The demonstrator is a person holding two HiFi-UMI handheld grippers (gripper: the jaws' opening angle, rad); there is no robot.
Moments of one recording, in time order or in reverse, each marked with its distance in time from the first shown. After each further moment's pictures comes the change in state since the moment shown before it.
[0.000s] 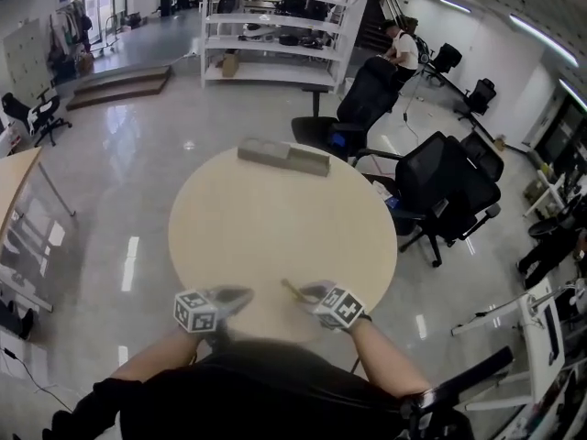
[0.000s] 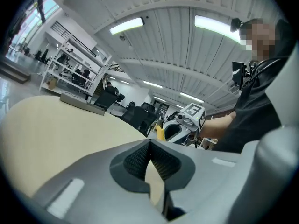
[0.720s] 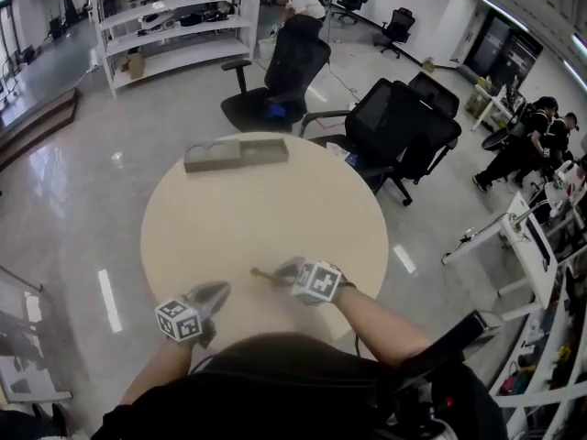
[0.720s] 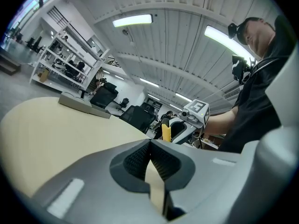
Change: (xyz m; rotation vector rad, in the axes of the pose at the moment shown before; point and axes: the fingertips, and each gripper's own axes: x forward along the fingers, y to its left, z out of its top) left arm 0.000 0.179 0.066 -0.032 0.033 -0.122; right arm 0.101 -0.081 0.100 0.106 0.096 -0.022
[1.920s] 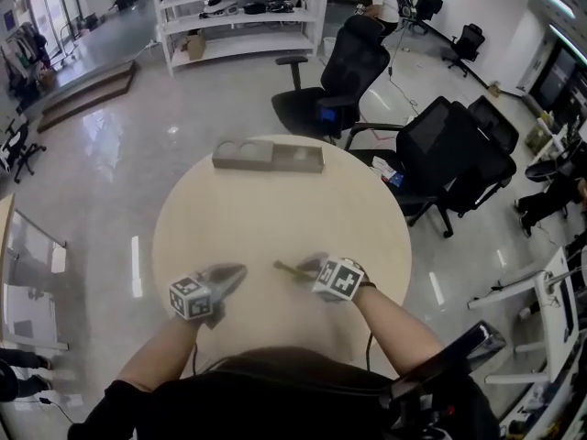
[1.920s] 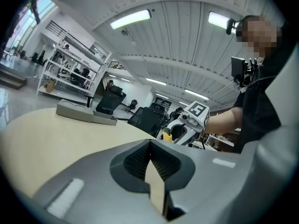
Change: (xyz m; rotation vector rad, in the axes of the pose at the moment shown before) left arm 0.101 0.024 0.042 0.072 0.000 0.140; right arm -0.026 -0.118 -0.036 -0.154 -0.014 0.070
